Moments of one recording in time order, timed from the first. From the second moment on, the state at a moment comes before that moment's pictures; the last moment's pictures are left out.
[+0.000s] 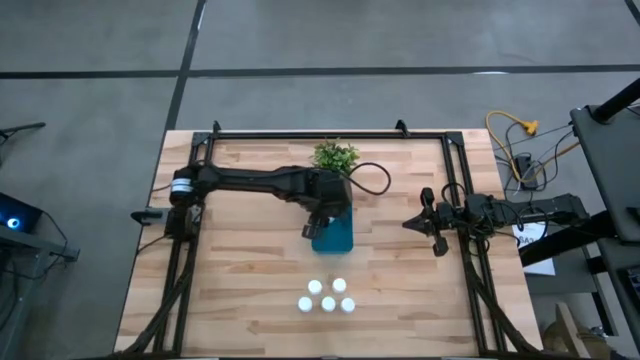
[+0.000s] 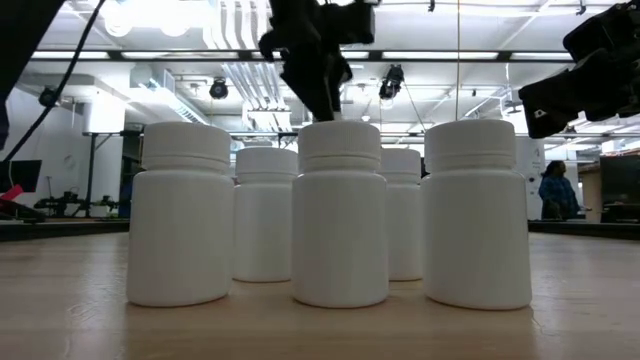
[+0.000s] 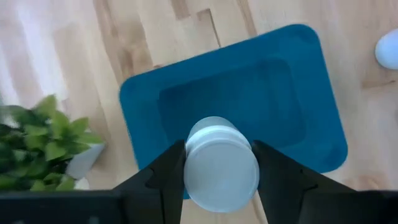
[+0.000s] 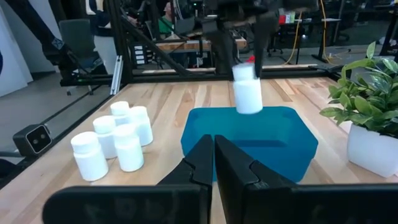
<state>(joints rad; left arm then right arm) 0.02 1.95 1.83 -1.04 -0.08 0.33 0.09 0.12 0.01 0.02 -0.02 0.10</state>
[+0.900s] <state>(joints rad) 0.13 2.01 1.72 -0.94 -0.03 0.38 0.09 0.12 0.01 0.01 -0.02 0.10</state>
